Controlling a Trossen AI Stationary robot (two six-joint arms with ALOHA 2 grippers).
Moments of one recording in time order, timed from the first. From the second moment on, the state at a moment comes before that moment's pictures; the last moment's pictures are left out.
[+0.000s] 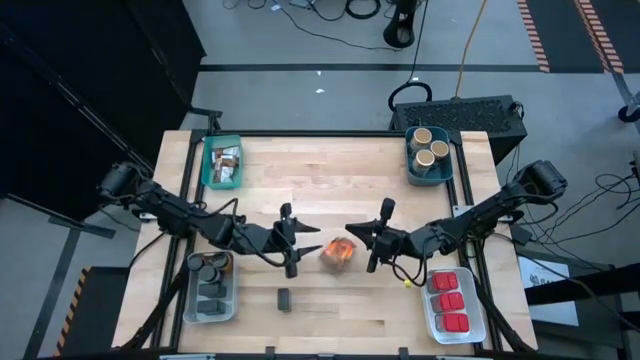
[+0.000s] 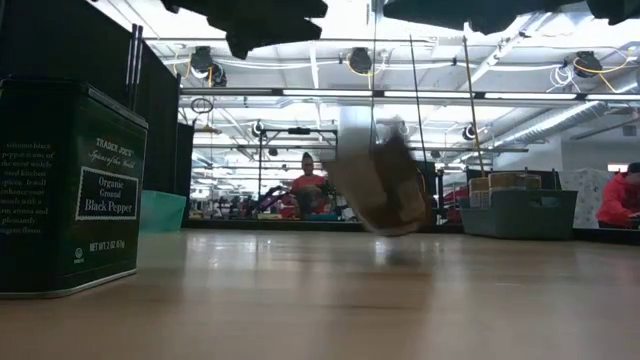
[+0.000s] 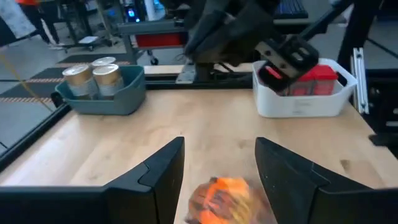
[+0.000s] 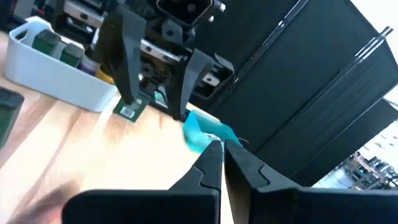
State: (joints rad) left arm -0.35 1.47 0.81 0.41 -0.46 -0.05; right arm 0.44 1.37 0.63 0.71 0.73 -0.56
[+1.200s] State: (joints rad) left arm -0.38 1.47 0.81 0.35 -0.48 -0.04; right arm 0.36 1.68 0.63 0.31 0.44 0.75
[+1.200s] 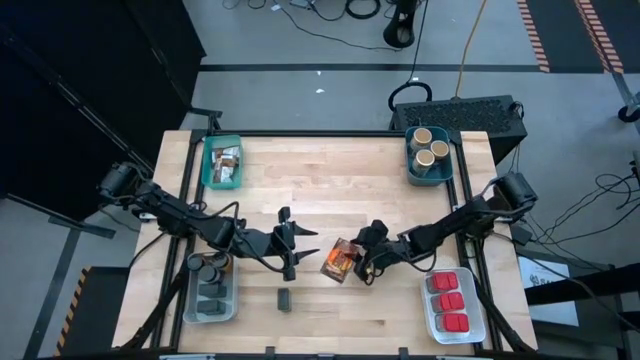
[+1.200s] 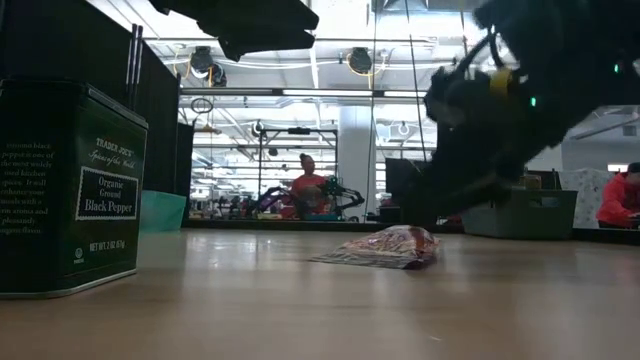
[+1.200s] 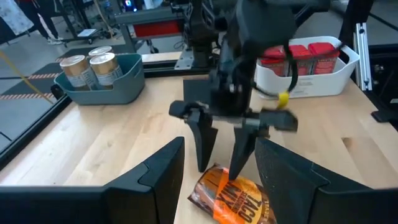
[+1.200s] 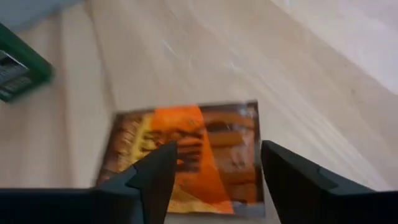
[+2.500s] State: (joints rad) left arm -0.38 1.47 0.81 0.24 -0.33 -0.31; right arm 0.48 1.57 0.73 0.53 0.87 -0.30
